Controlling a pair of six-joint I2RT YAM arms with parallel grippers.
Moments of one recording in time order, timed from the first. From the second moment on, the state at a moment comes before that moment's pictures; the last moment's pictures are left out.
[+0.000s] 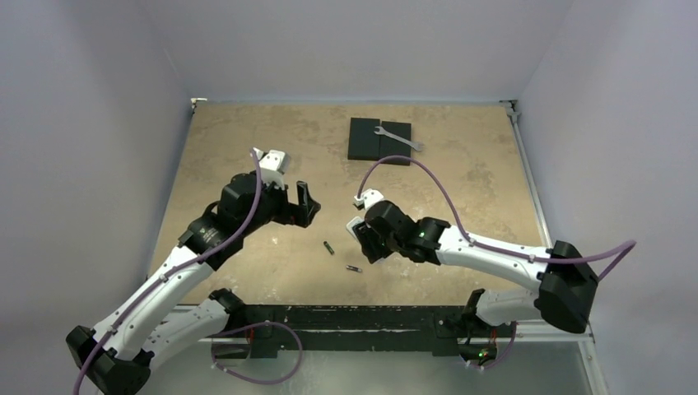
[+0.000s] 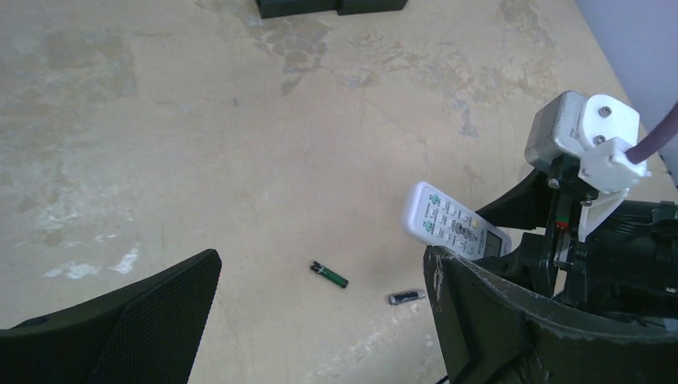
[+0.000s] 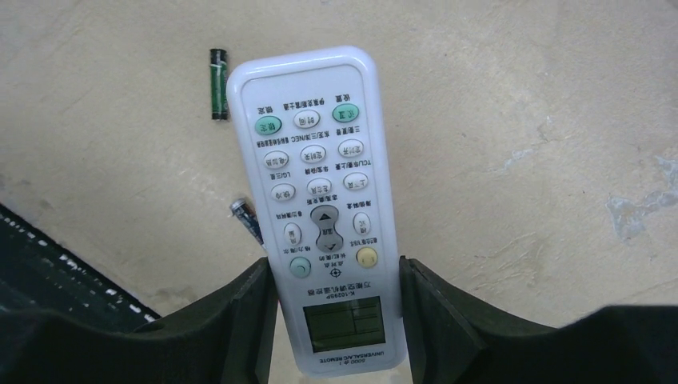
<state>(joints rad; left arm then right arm) -0.60 0.84 0.87 -0.47 -0.05 -0.34 1.00 1.32 0.85 -0.45 0.22 0.34</state>
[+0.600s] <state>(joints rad) -0.60 0.95 0.76 -0.40 0.39 -0.48 1.18 1.08 0.79 -0.36 0.14 0.19</state>
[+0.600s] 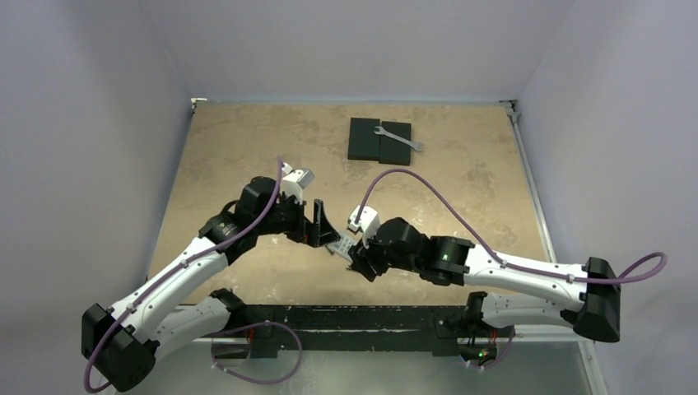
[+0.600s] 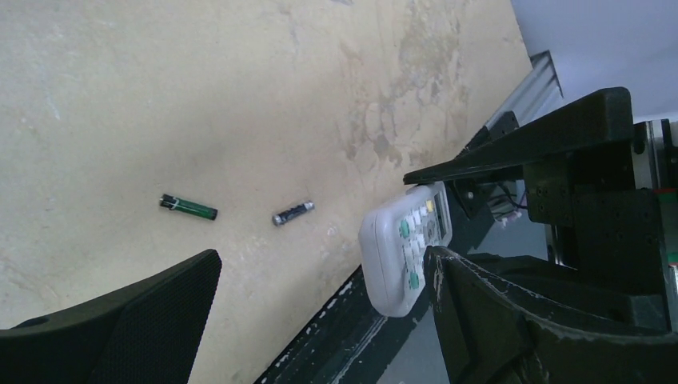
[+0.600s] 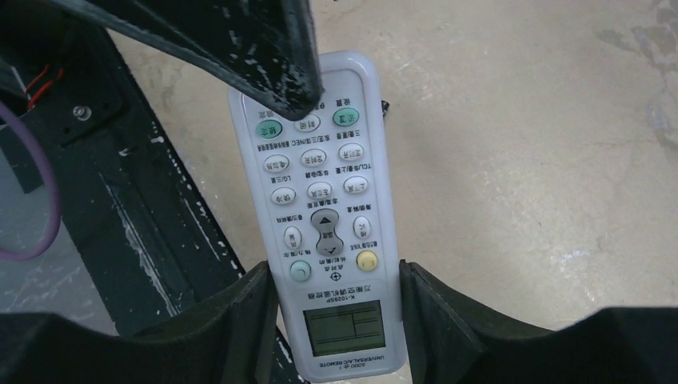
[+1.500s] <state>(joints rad) -0.60 0.93 0.78 -0.49 0.74 -0.49 1.36 1.03 0.88 -0.41 0.14 -0.28</state>
